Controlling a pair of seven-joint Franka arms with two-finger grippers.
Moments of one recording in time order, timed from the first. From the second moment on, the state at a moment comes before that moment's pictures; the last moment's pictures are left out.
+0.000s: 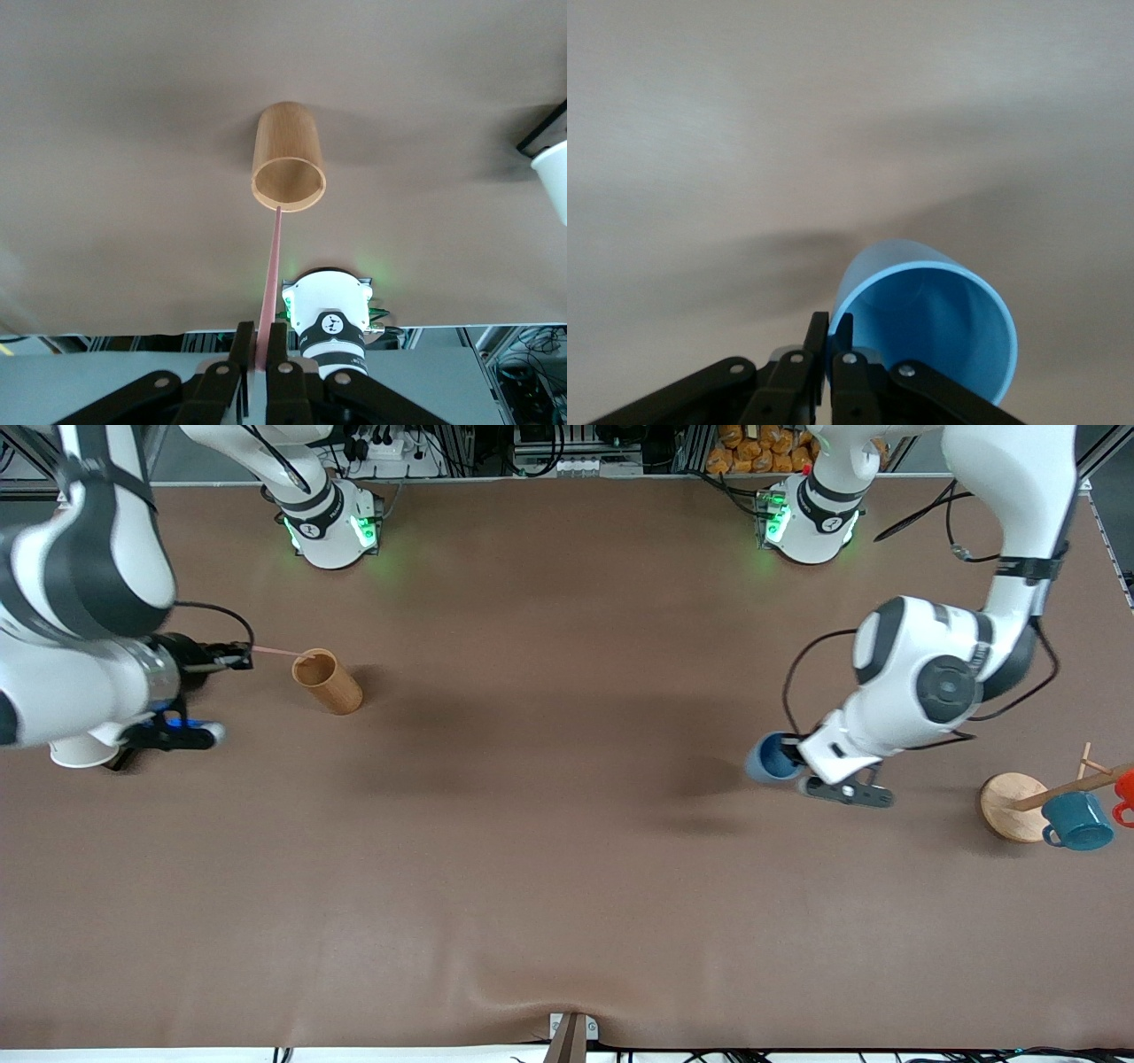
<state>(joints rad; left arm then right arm) 0.04 0.31 -0.36 -1.94 0.00 2.16 -0.17 0.05 0.29 0.04 -1.40 0.10 1.09 0.15</state>
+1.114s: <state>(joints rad) -0.30 0.43 -0.50 -1.96 0.17 2.39 -1.04 0.04 0.33 0.03 -1.26 0.36 1.22 0.45</state>
